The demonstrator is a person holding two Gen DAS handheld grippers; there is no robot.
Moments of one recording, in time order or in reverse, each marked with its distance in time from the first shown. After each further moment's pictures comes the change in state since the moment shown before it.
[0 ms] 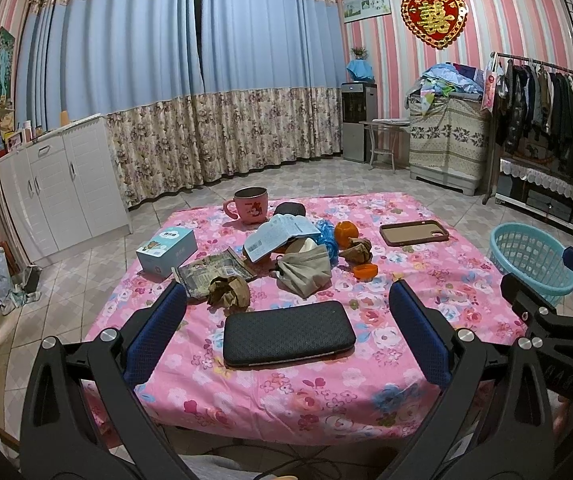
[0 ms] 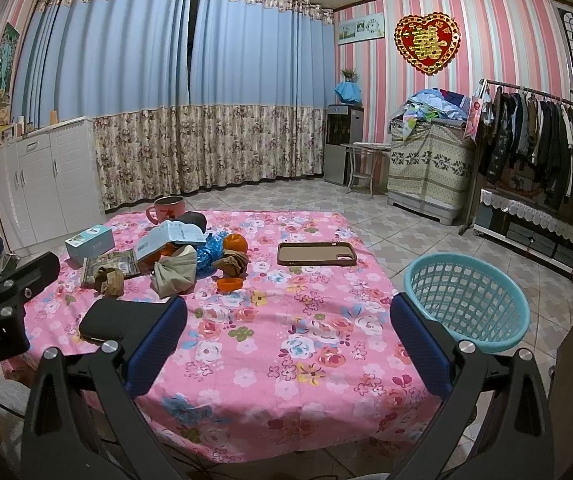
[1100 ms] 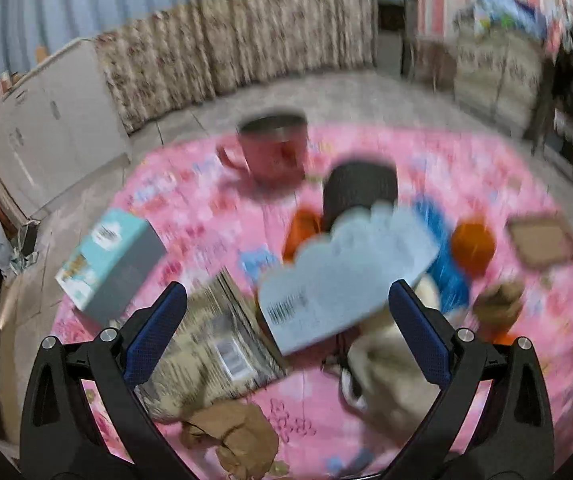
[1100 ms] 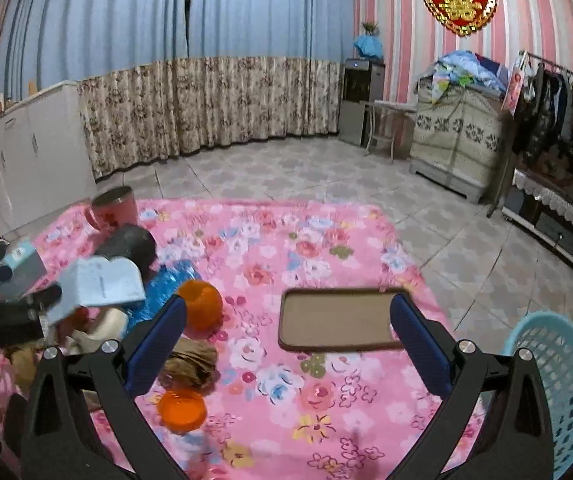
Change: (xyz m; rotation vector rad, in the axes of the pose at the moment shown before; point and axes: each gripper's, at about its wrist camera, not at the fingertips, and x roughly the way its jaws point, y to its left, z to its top) left arm 0.312 0.043 0.055 -0.004 0.400 0.073; right arm 0.268 0.018 0.053 -0.026 0.220 0.021
